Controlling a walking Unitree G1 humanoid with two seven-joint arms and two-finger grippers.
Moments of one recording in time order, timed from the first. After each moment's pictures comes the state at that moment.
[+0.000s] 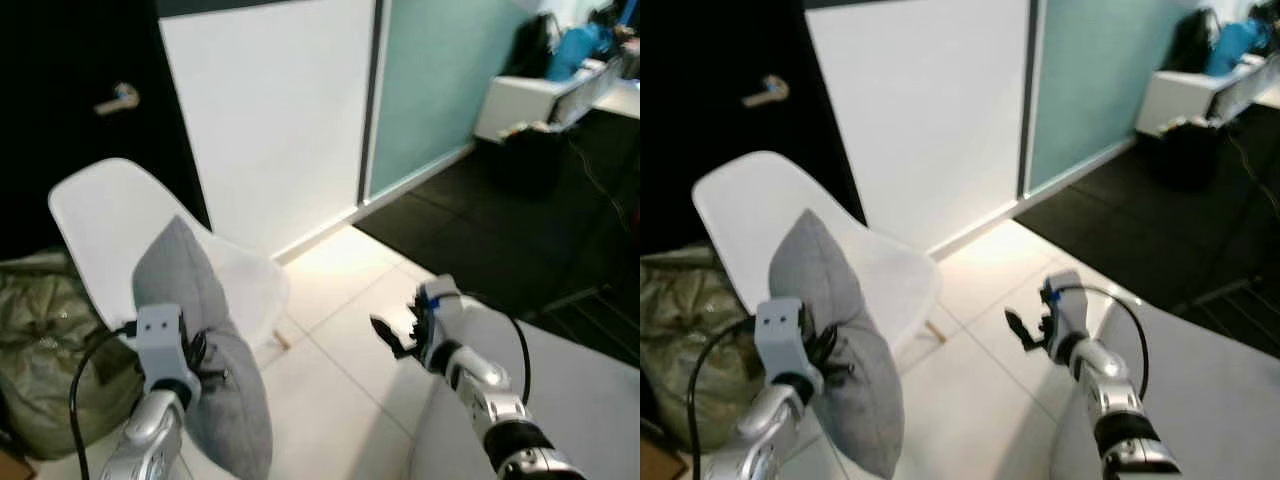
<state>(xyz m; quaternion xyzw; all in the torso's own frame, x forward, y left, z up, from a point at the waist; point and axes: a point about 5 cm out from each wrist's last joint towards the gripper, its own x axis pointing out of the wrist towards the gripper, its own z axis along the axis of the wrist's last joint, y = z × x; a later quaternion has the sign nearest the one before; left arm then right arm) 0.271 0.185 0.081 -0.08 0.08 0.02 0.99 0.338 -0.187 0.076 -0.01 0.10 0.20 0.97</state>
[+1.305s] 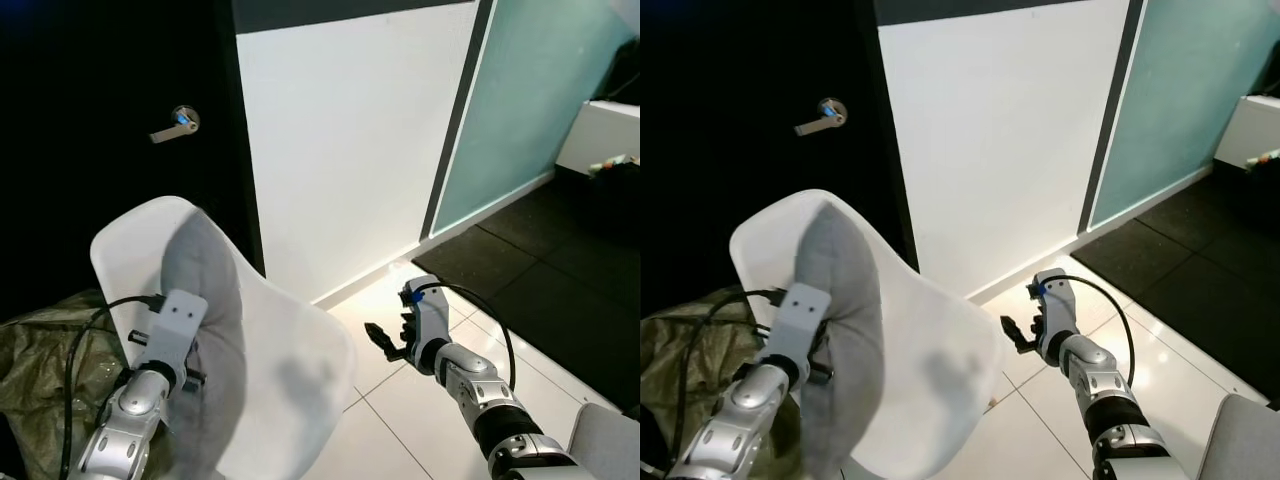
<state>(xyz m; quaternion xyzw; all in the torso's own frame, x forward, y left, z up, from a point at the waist) 0.289 0.204 0.077 0.26 0.14 -0.03 0.96 0.341 -0.182 0.064 -0.01 0.20 0.17 0.97</state>
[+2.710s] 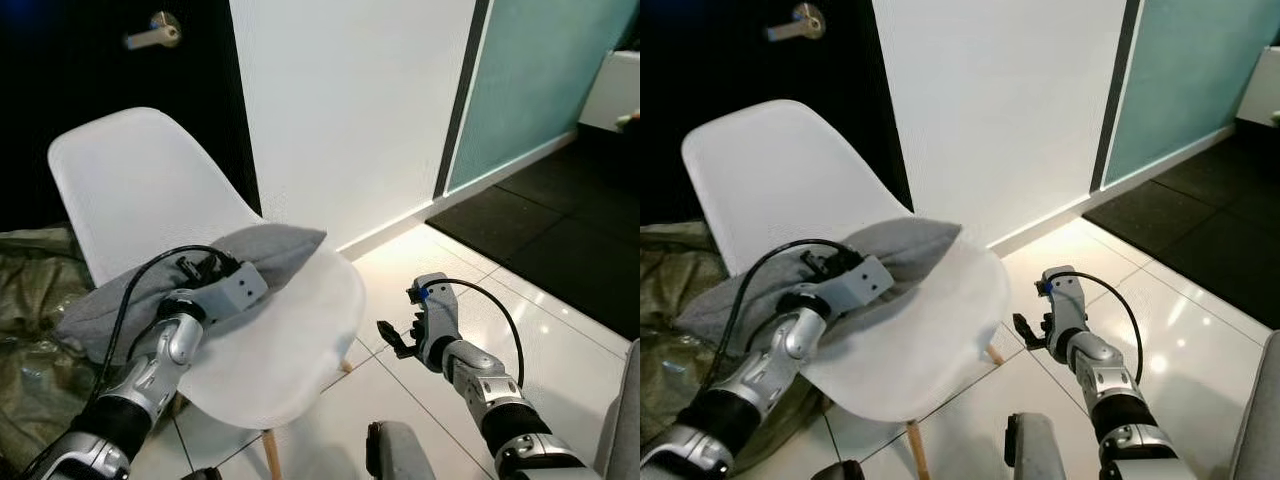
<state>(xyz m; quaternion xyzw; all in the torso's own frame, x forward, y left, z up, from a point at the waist) 0.354 0.168 0.131 0.51 -0.08 -0.03 0.86 0.344 -0.194 0.069 -0.02 0.20 0.13 0.97</state>
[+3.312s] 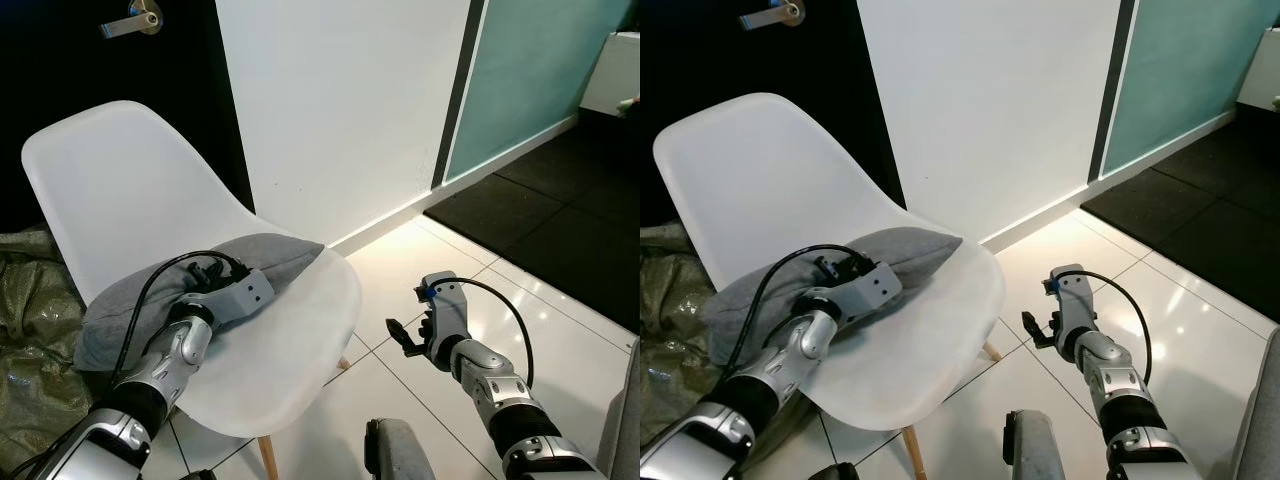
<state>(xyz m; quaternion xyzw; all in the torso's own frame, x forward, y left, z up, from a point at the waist) 0.361 0.160 0.113 0.47 -0.06 -0.03 0.88 0.342 -0.205 0.071 -0.04 0.20 0.11 0.97</state>
